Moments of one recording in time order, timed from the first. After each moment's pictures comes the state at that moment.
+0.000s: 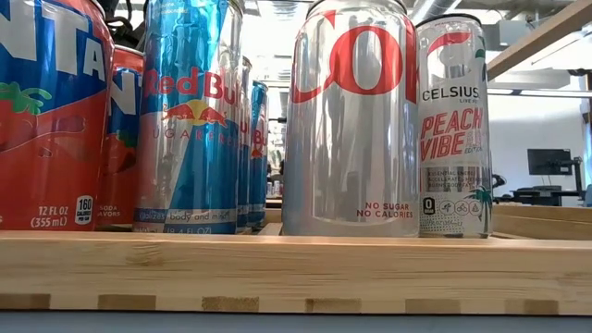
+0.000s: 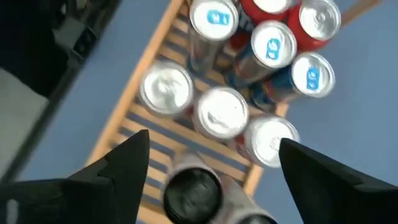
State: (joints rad) left arm 0.01 0.91 0.34 0.35 -0.35 -0.09; right arm 0.39 1.81 1.94 -1.22 0.08 -0.15
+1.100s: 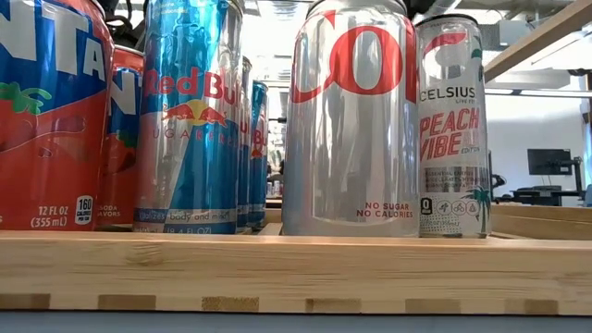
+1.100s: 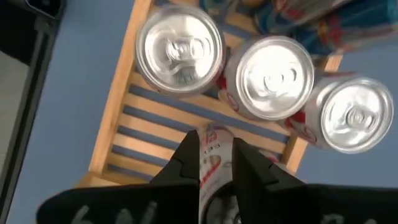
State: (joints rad) left arm 0.01 0.91 0.35 0.35 -0.34 -0.07; right arm 0.45 1.98 1.94 -1.30 0.08 0.09
